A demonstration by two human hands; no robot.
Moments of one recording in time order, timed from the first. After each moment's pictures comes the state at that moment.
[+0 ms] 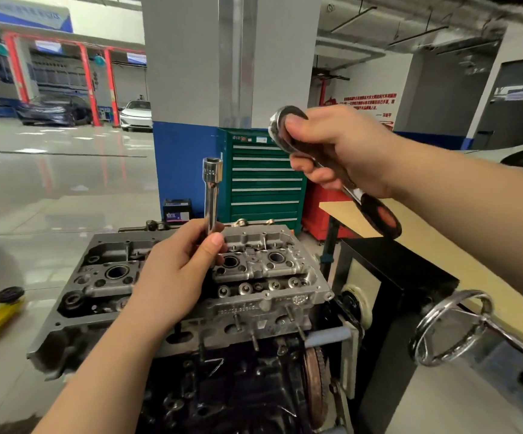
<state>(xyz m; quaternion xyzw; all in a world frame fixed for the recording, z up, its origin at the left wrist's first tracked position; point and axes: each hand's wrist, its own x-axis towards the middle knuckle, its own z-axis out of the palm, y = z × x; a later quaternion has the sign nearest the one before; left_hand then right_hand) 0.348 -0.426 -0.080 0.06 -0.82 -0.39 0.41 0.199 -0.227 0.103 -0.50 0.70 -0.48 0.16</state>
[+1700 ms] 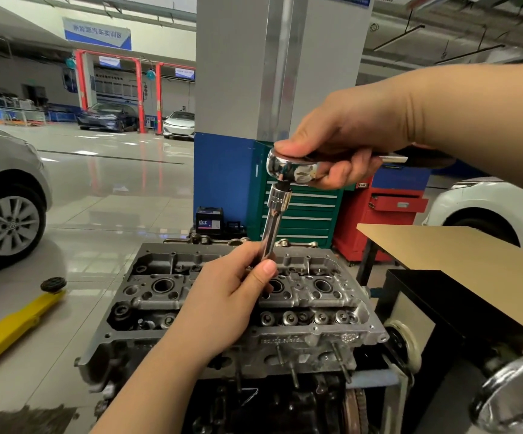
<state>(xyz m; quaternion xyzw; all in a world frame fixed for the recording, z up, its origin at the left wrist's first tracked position) 0.352 -0.429 -0.075 0.01 -0.83 -0.41 0.38 0.202 -0.315 0.178 -0.54 0.77 -0.06 0.34</state>
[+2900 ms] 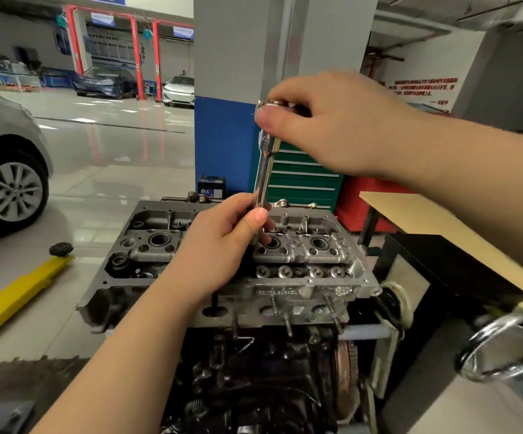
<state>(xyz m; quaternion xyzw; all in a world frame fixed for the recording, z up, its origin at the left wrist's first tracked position) 0.351 -0.427 -0.070 0.04 -0.80 -0.46 0.38 0.252 -0.289 0.101 -0.56 0.78 -0.09 -0.25</state>
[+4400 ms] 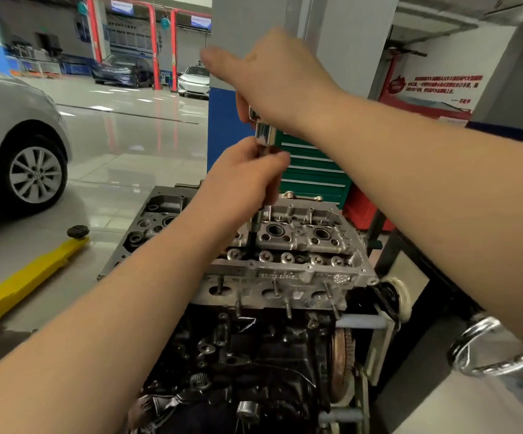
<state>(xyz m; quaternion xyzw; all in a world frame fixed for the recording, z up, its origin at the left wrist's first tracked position) 0.344 -0.409 -0.013 0.06 -0.72 -0.58 0.37 0.265 -0.361 0.111 -0.60 0.72 -0.28 -0.19</state>
